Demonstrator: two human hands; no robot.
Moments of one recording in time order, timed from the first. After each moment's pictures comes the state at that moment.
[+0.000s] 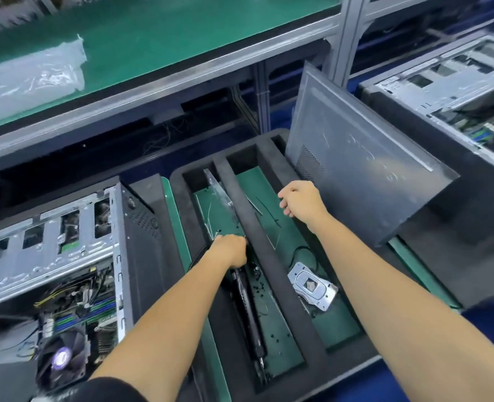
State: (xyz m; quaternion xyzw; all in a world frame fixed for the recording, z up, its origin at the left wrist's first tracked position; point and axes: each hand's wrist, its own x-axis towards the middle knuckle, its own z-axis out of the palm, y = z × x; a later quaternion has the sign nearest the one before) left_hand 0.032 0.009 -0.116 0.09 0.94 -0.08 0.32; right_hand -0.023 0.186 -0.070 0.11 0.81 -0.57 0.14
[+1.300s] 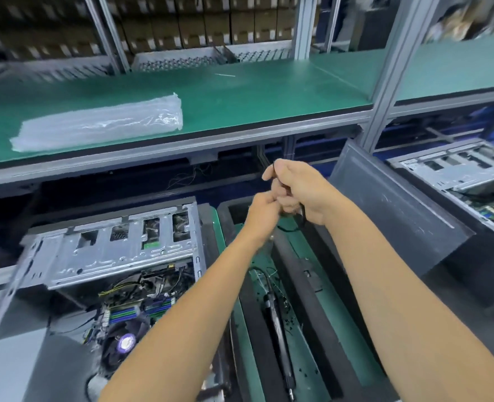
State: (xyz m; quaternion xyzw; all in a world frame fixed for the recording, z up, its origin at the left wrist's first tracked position) left_hand 0.059 -0.024 0.056 0.00 0.73 0.68 -0.05; right_hand 0.042 0.075 0.124 -0.15 0.72 -0.65 0.19
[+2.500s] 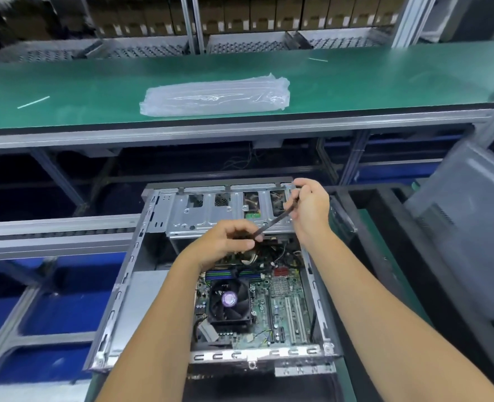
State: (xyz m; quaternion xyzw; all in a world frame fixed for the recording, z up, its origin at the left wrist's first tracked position) left_hand 0.208 -0.283 0.015 0.04 0.76 0.64 0.09; right_hand 0.097 -0.121 0.034 0.04 0.59 -0.80 0.07
